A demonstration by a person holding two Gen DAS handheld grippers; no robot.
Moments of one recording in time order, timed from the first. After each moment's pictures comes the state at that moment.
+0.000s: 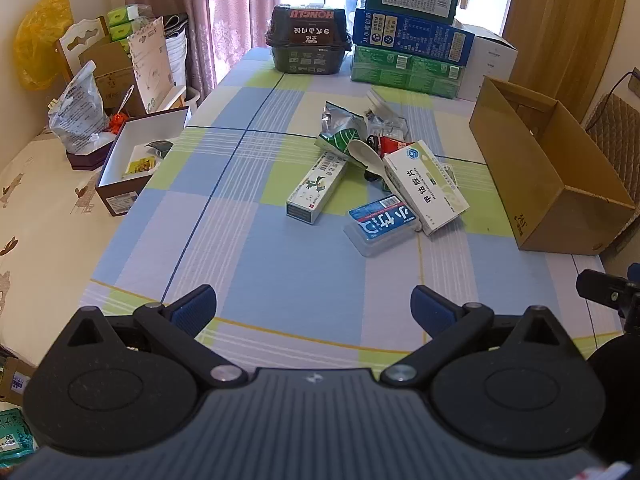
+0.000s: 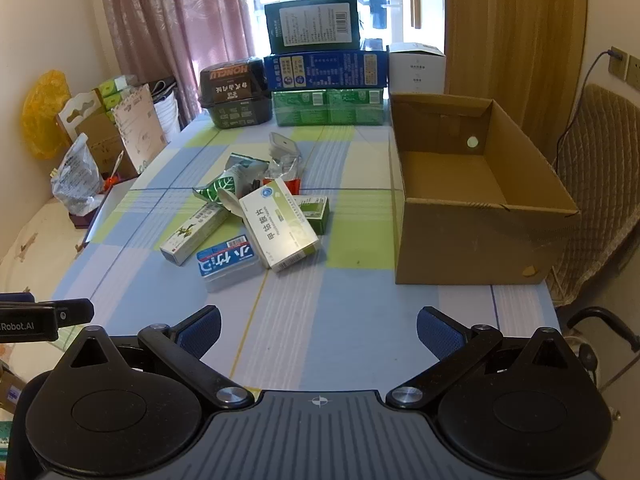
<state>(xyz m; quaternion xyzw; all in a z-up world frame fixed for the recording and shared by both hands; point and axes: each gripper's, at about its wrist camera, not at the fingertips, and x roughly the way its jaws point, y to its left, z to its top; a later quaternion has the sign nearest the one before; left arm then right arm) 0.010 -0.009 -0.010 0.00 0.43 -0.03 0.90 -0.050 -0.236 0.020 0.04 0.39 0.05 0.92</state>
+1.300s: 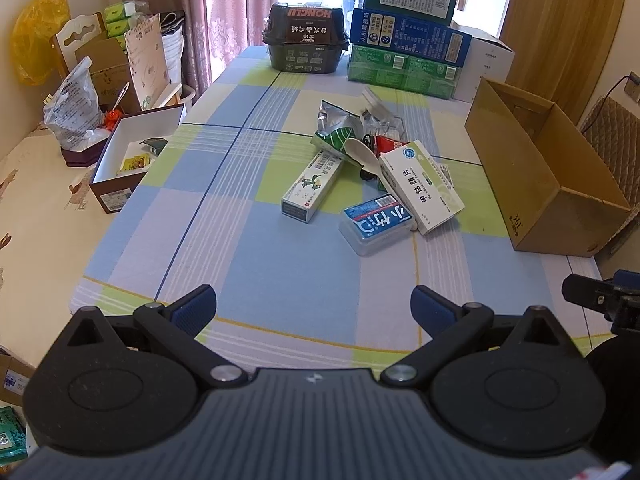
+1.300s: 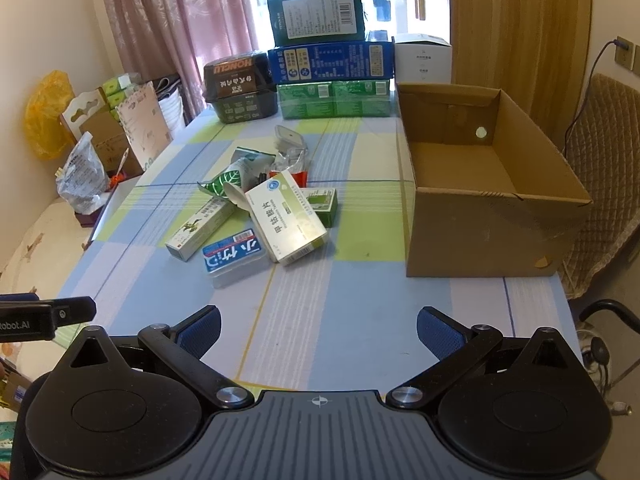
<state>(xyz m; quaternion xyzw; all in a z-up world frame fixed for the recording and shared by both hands) 0.011 -0.007 -0.014 -0.01 0.43 -0.03 0.90 -0.045 -0.233 0.014 0.05 0.40 0.06 0.92</state>
